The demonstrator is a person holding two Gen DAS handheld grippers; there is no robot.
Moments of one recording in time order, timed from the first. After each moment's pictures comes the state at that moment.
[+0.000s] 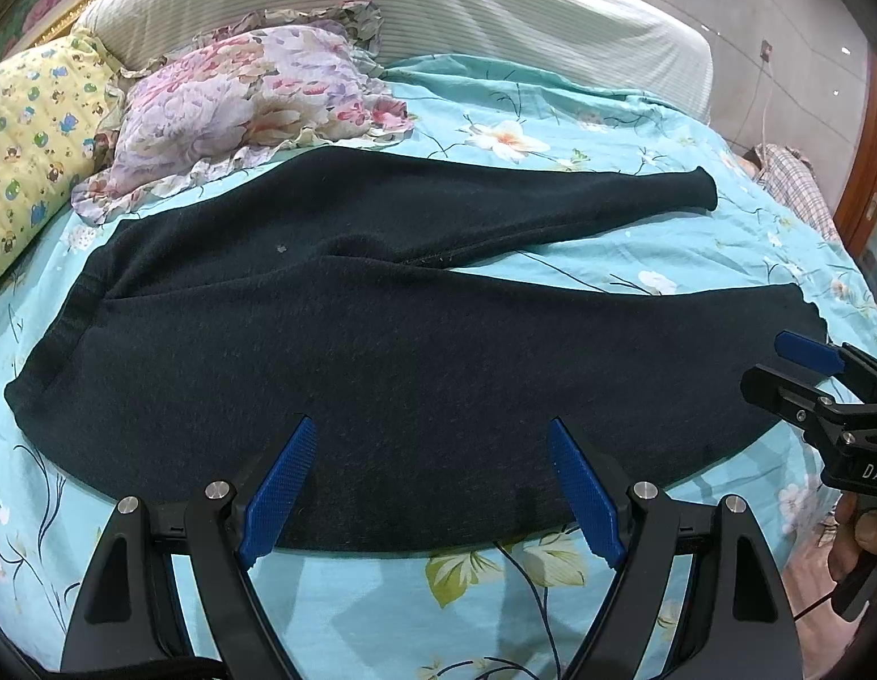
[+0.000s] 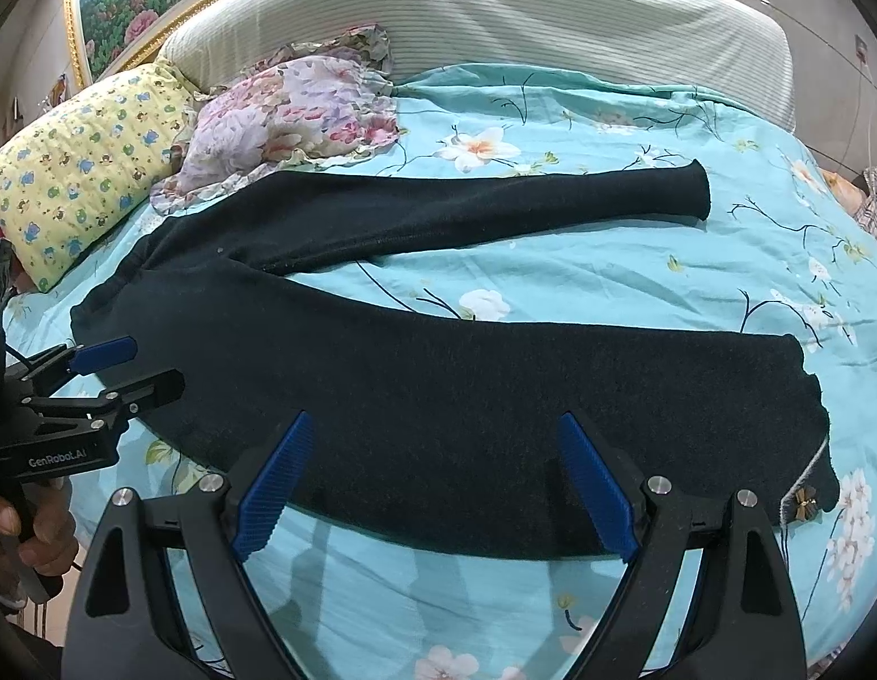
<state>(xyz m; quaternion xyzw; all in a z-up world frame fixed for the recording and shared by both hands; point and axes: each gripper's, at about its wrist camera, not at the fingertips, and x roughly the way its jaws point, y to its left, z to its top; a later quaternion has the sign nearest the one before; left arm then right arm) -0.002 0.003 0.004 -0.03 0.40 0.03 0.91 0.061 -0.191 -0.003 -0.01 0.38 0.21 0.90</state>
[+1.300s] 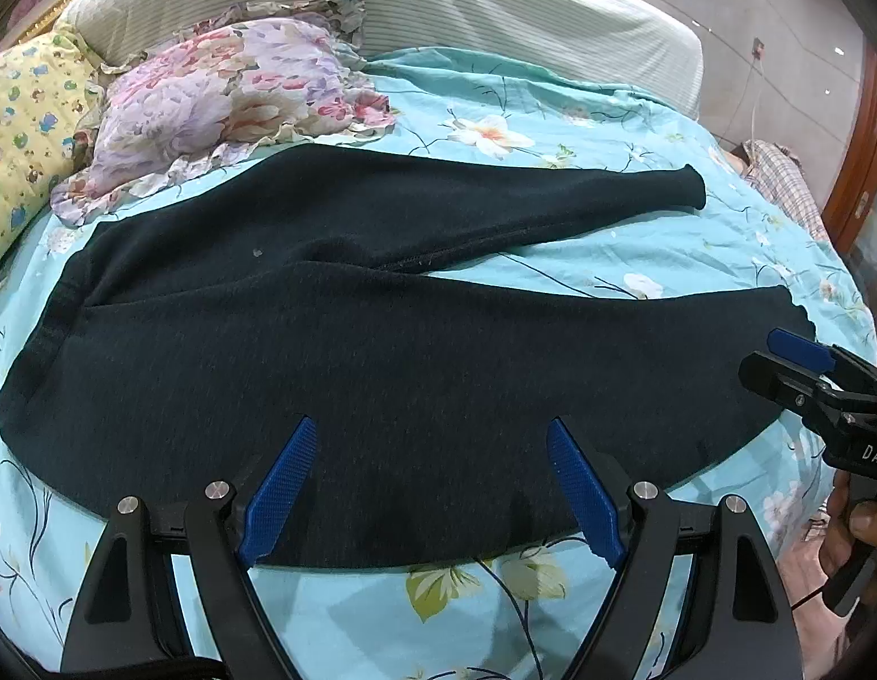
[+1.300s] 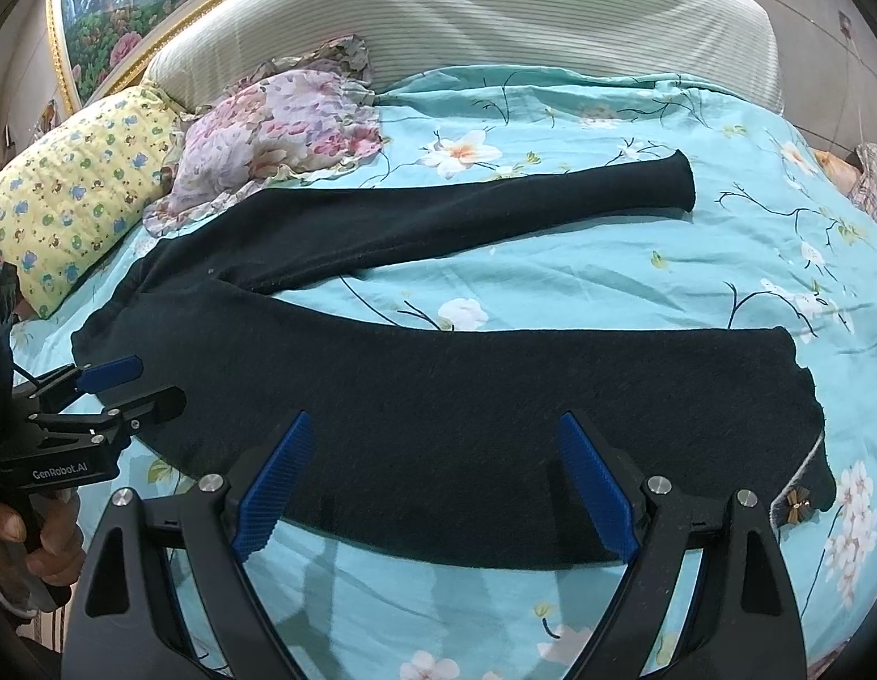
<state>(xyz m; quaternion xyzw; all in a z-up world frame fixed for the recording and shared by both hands) 0.011 0.003 0.007 -0.03 0.42 0.00 0.91 0.069 -0.204 -0.002 0.02 0.38 0.21 0.90</state>
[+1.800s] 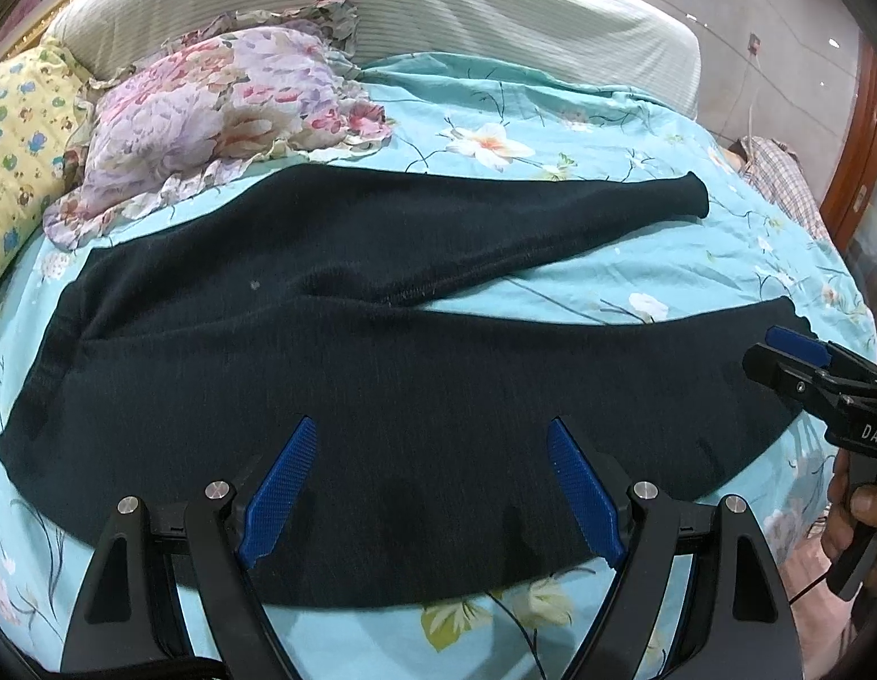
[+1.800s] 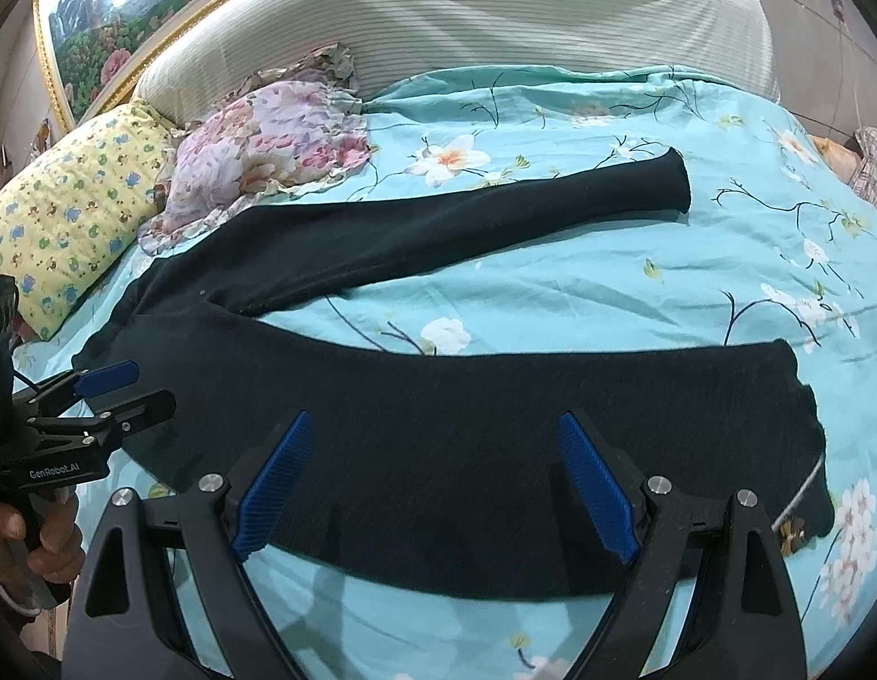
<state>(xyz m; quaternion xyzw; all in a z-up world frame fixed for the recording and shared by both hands) 0.031 0.007 0.018 -0.02 0.42 0.00 0.91 0.088 -0.214 0.000 0.04 0.38 0.21 0.90</state>
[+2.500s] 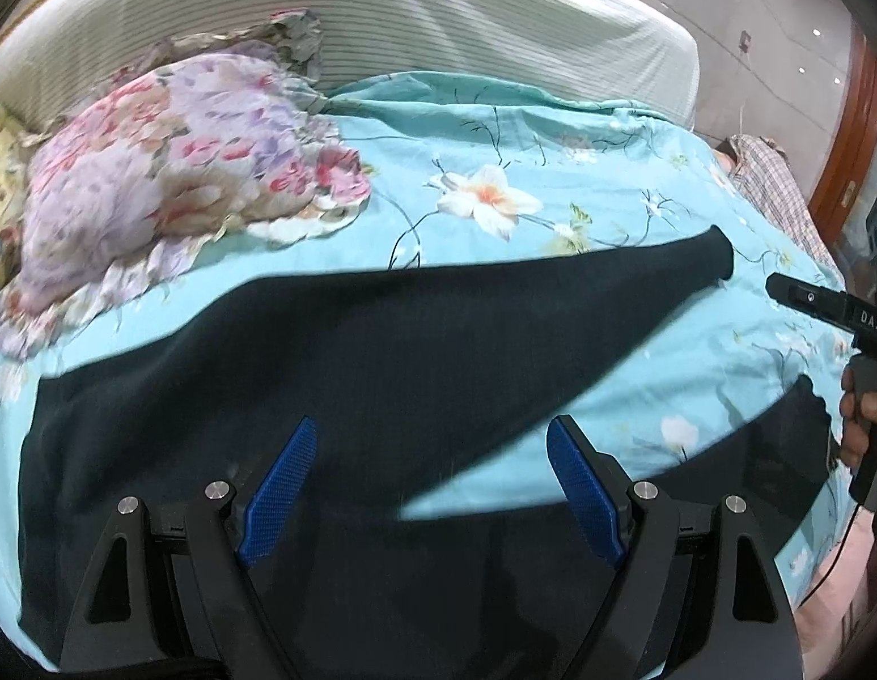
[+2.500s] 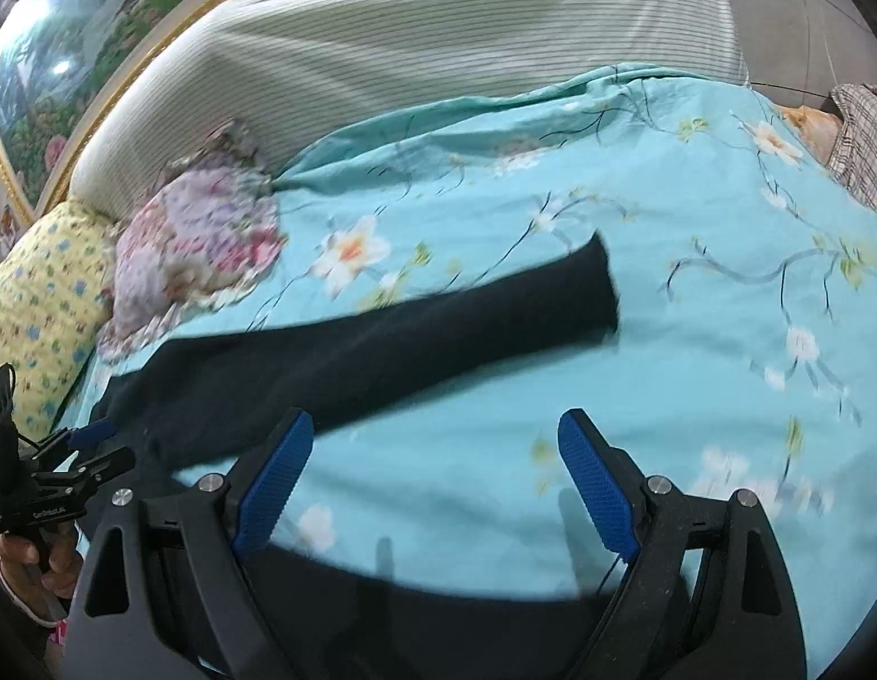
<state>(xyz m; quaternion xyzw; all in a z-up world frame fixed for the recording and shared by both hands) 0.154 0.026 0.047 -0.01 0.42 -0.04 0.90 0.215 -0.281 0.034 0.10 0.39 0.17 0.90</state>
